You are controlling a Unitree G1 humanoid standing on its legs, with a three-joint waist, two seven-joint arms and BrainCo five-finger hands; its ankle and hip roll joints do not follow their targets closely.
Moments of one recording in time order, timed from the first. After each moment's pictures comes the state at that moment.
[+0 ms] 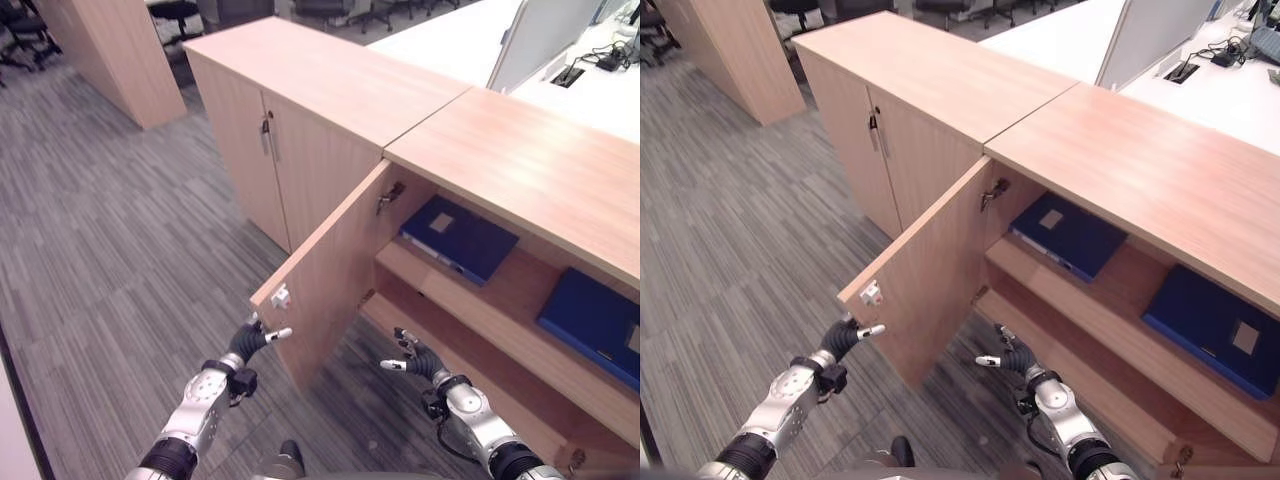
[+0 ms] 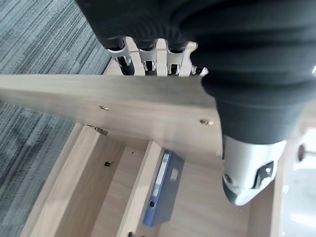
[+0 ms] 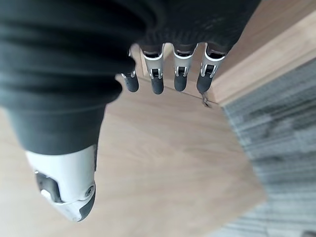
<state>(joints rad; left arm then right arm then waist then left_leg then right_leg) -0.04 0.40 -0.33 0.52 -0.48 -0.18 -0.18 -0.11 -0.34 0.35 0.71 0.13 -0.18 0.07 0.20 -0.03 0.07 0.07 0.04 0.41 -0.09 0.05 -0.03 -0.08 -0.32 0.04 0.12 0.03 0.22</state>
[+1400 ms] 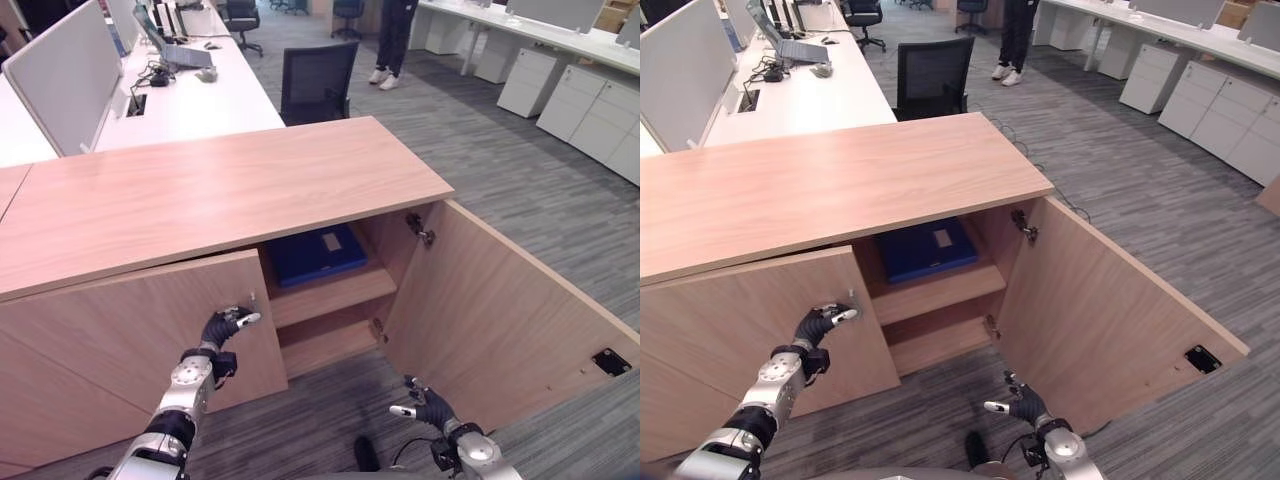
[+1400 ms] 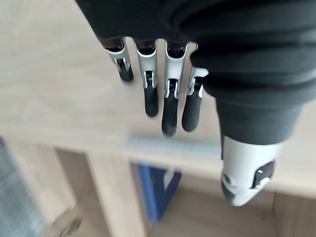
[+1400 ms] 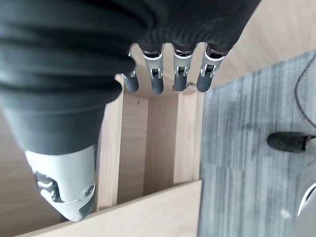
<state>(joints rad) -0.30 0.43 -0.07 0.96 -0.41 -0.20 -0.04 0.08 -0.33 0.33 0.74 0.14 -0.18 0.09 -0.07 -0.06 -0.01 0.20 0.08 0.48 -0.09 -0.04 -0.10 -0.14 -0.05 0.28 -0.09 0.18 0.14</state>
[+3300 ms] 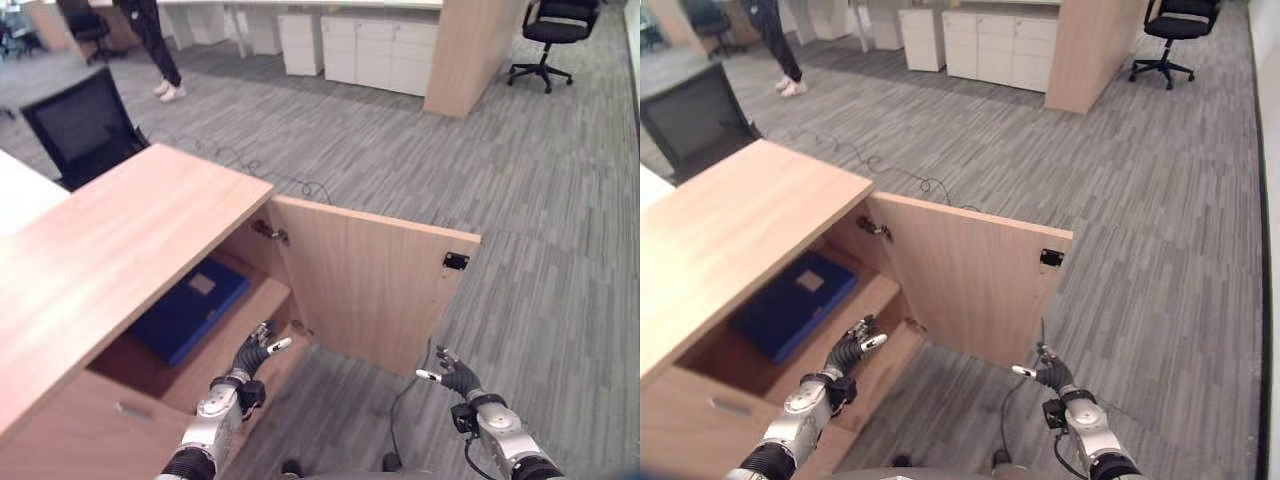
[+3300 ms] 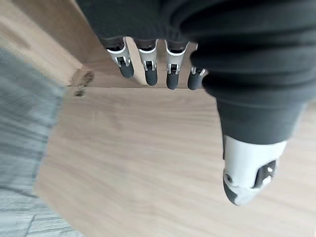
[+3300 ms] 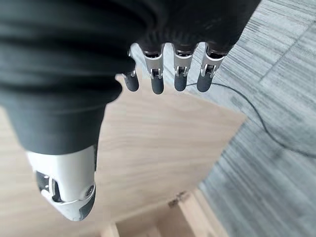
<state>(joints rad) -0.07 0.25 -0.23 0.68 -0.48 -0.21 -0.10 -0.05 -0.36 0.22 0.87 0.21 -0.19 0.03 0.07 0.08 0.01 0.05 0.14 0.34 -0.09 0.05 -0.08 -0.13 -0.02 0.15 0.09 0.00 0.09</state>
